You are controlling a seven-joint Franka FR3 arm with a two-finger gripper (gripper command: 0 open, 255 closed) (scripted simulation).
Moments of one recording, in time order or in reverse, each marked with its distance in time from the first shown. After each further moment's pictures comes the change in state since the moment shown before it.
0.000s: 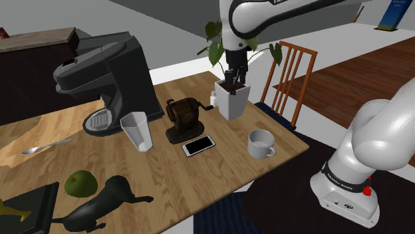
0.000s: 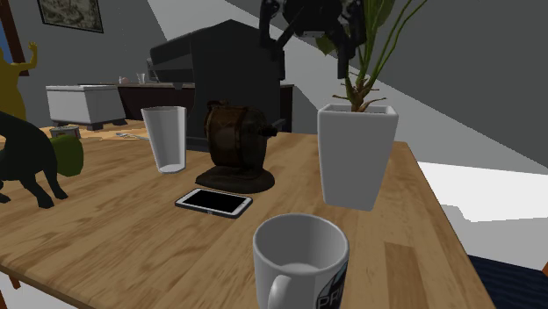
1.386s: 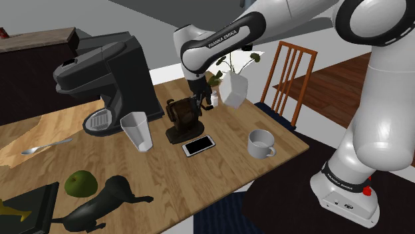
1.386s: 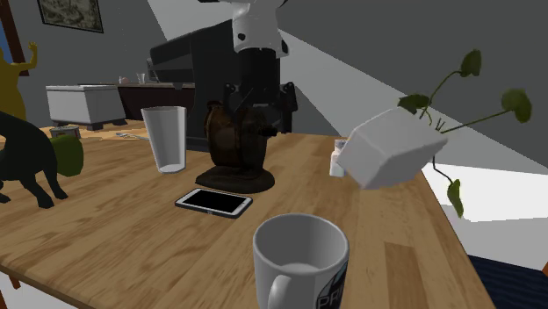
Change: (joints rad) arm 0.059 0.528 0.066 0.354 -0.031 0.091 0.035
